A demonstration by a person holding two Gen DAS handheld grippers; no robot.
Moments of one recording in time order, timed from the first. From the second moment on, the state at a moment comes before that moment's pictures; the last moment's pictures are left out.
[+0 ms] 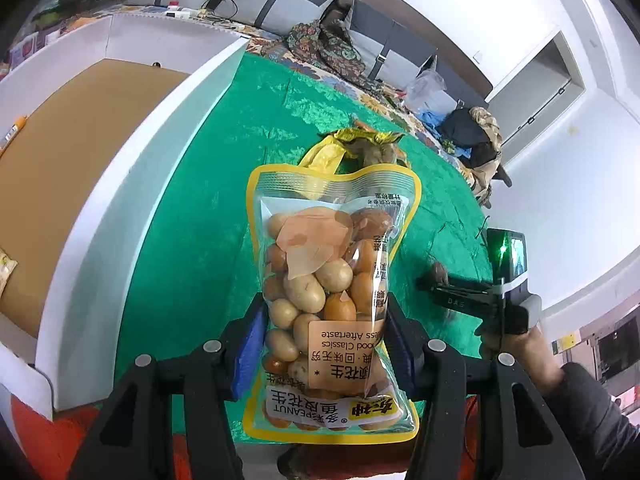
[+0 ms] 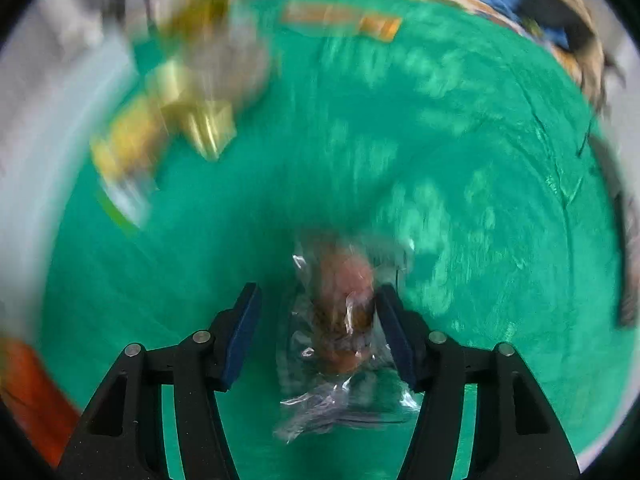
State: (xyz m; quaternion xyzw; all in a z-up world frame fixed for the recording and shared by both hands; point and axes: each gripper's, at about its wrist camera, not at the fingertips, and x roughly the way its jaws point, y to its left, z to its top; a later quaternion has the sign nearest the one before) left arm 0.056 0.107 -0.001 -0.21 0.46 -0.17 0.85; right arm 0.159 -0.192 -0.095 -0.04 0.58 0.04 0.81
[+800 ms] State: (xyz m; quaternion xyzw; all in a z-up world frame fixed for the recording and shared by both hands) left arm 0.067 0.244 0.074 -0.26 0.38 -0.07 0.88; right arm 0.149 -0.120 0.063 0.37 0.43 0.33 0.76
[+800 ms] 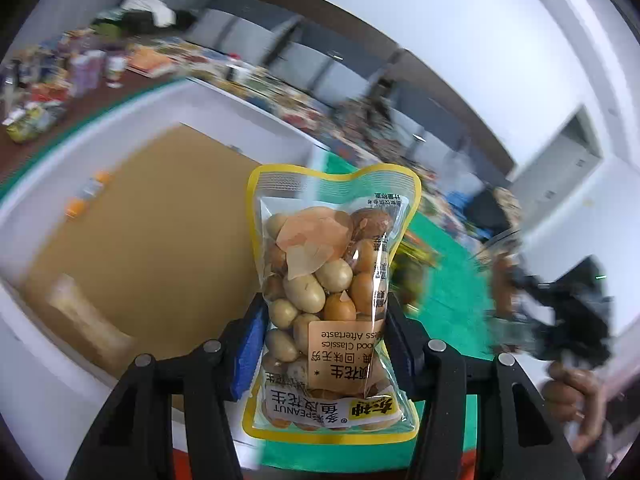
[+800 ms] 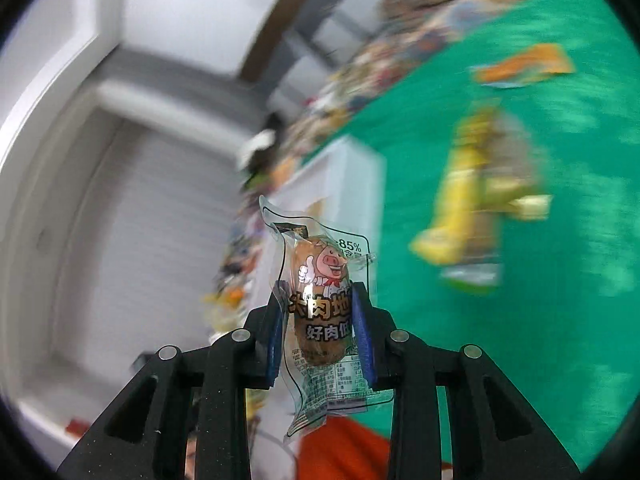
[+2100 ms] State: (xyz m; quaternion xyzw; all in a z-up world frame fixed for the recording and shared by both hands) left arm 0.138 -0.009 -0.093 0.01 0.49 -0.04 0.87; right arm 0.113 -0.293 -0.100 0.03 0.43 -0.07 0.90
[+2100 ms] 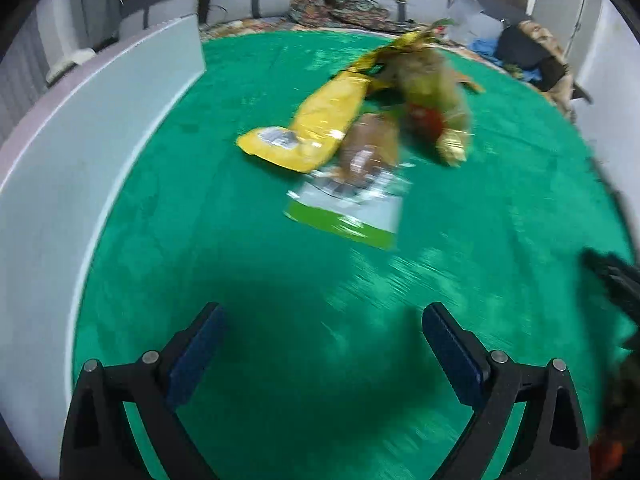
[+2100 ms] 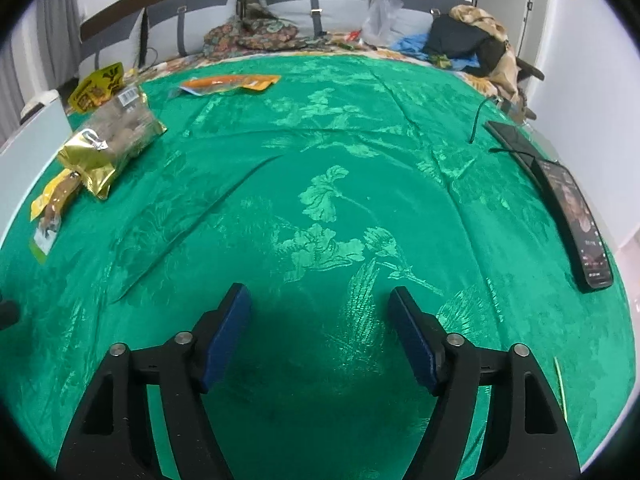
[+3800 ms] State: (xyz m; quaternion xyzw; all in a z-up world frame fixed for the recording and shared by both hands) left arm 0.141 0.002 -0.098 0.01 0.46 -0.03 0.89; right arm 0.114 -0.288 -0.103 0.04 0.44 -0.06 0.90
